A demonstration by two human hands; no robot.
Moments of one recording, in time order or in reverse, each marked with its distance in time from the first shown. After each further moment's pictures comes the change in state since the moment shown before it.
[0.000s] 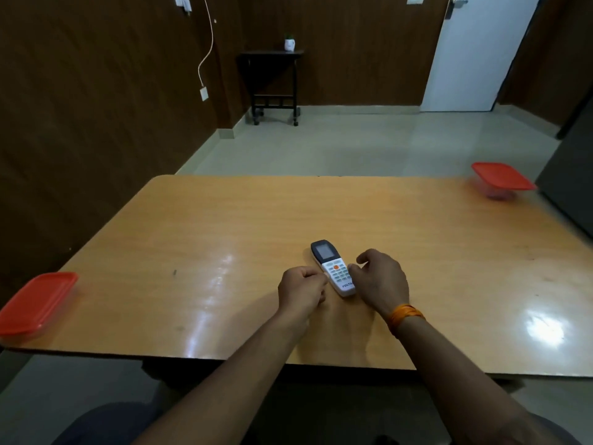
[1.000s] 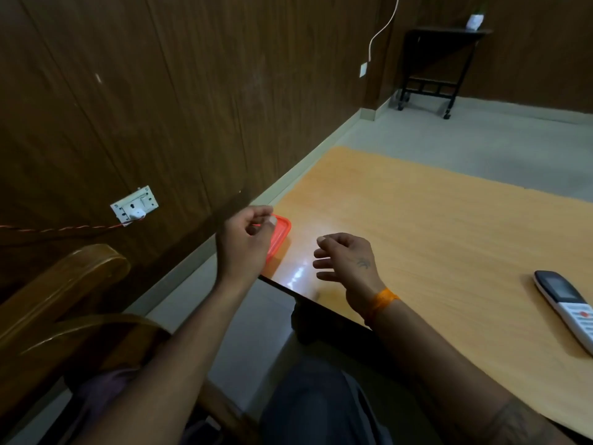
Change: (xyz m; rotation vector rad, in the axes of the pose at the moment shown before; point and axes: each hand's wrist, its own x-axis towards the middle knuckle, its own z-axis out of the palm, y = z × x) left_hand -0.017 -0.012 -0.438 0.160 0.637 0.456; right_hand -0.158 -0.333 0.187 0.902 -0.661 -0.017
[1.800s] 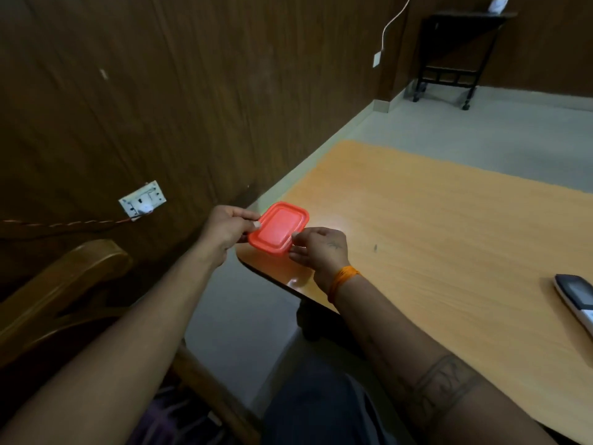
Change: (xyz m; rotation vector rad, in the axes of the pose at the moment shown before) left_hand 0.073 -0.038 -0.012 0.077 -0.160 -0.402; right_hand 0.044 0.012 0.056 0.150 0.023 0.204
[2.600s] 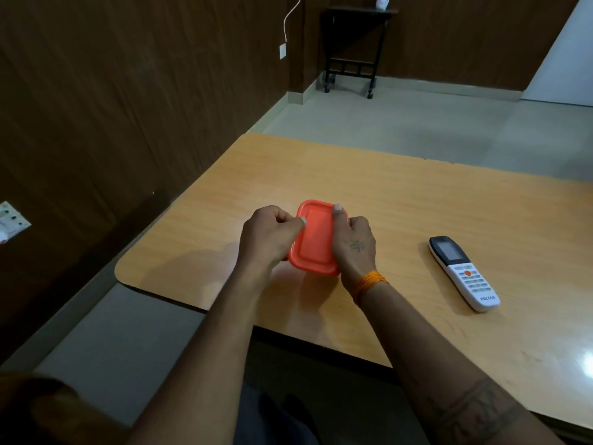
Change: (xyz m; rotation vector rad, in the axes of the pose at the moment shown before) left_hand -0.095 0.065 0.217 0.025 -0.242 0.245; right_hand 0.005 -0.033 -0.210 -0.350 0.520 -0.273
